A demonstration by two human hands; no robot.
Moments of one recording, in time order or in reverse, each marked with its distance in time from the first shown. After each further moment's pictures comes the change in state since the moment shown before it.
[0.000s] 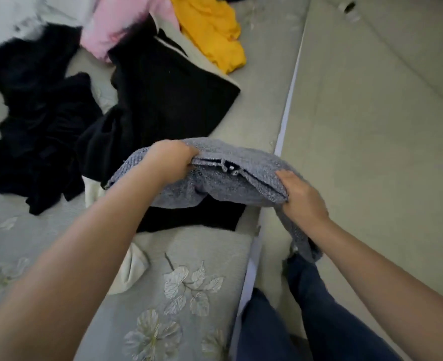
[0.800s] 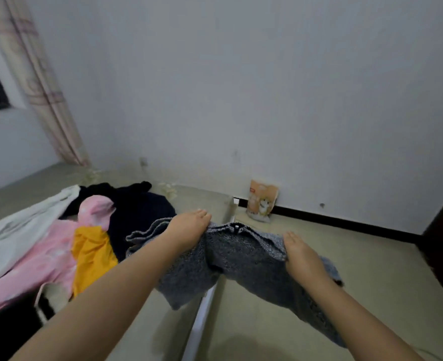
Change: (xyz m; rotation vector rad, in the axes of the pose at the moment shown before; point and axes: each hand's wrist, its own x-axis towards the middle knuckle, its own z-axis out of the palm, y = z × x) left_hand 0.393 0.206 -0.451 0.167 0.436 -0.025; right_hand 0.332 0.269 -0.497 -0.385 0.287 -0.043
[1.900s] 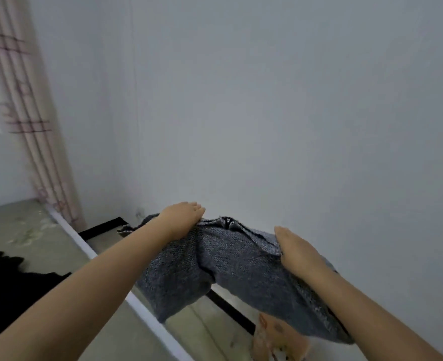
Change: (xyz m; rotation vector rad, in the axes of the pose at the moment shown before) left_hand 0.742 -0.231 -0.077 0.076 0.022 -0.330; right_hand 0.838 0.206 -0.087 -0.071 -0.010 -0.414
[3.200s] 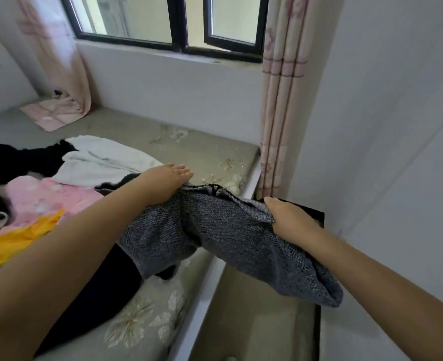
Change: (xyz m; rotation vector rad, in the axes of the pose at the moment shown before) left_hand 0.117 -0.464 0.217 -0.084 -0.516 -1.169; right_hand 0.708 -0.416 0.147 0.038 -0.401 -1.336
